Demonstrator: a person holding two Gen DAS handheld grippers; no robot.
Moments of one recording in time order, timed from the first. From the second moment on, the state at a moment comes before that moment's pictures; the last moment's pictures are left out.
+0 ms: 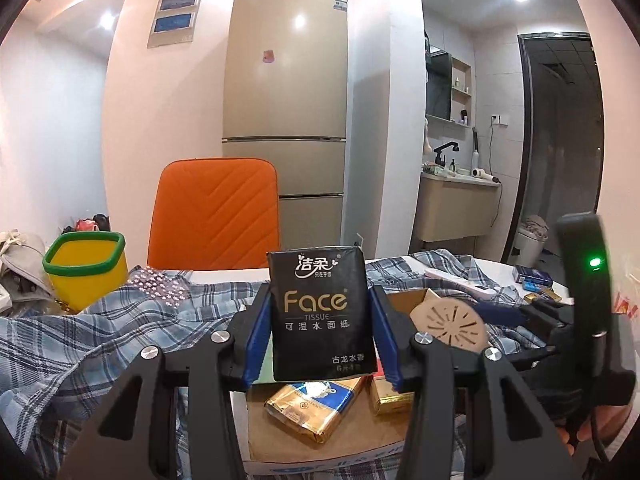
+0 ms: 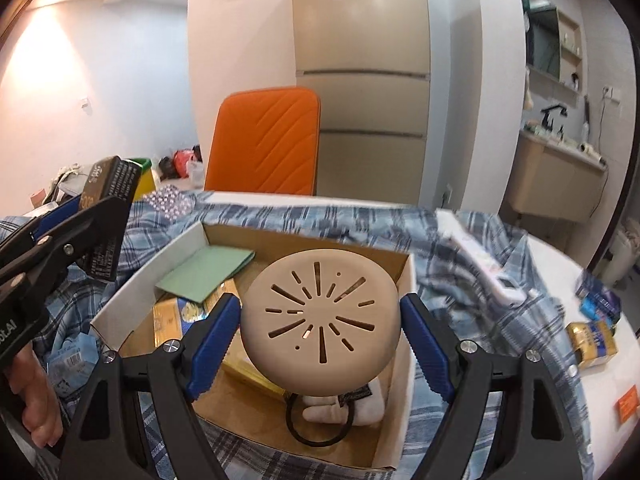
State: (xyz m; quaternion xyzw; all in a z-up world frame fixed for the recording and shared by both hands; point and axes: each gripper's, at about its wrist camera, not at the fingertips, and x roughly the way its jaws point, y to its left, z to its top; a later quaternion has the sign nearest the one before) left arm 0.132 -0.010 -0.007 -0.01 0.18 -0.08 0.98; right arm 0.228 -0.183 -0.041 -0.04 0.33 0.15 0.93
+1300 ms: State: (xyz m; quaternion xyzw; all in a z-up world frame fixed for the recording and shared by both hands) left arm 0.083 0.007 0.038 -0.03 0.09 -0.06 0.99; right arm 0.185 -0.206 0.004 -0.01 0.24 0.13 0.96
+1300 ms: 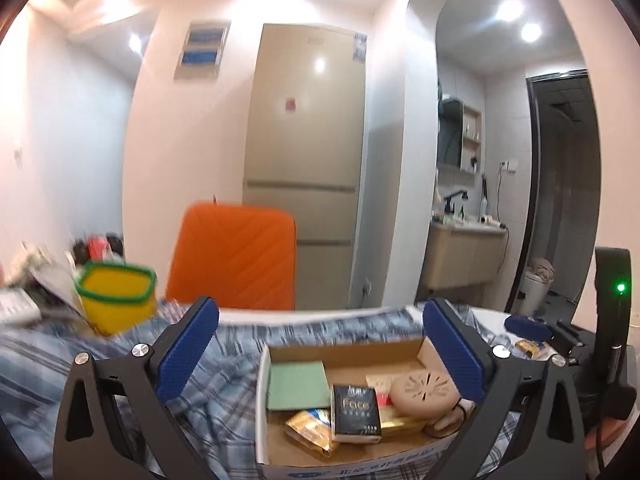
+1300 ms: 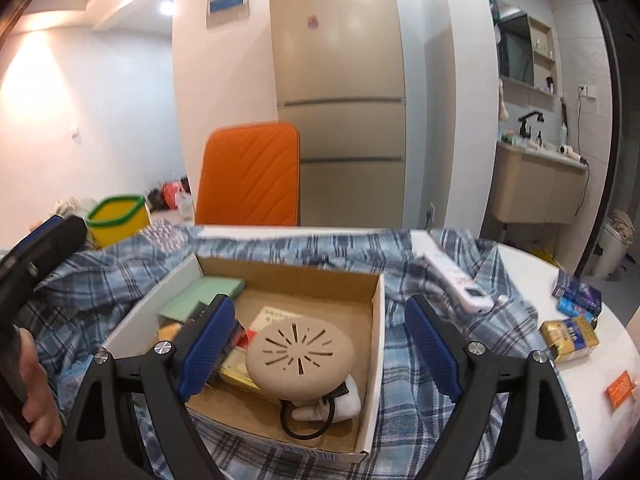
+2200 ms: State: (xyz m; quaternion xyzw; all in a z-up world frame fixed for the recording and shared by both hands) left arm -0.014 -0.002 0.024 -0.01 0.03 -0.07 1.00; right arm 0.040 -0.228 0.054 -0.01 0.06 0.09 0.99
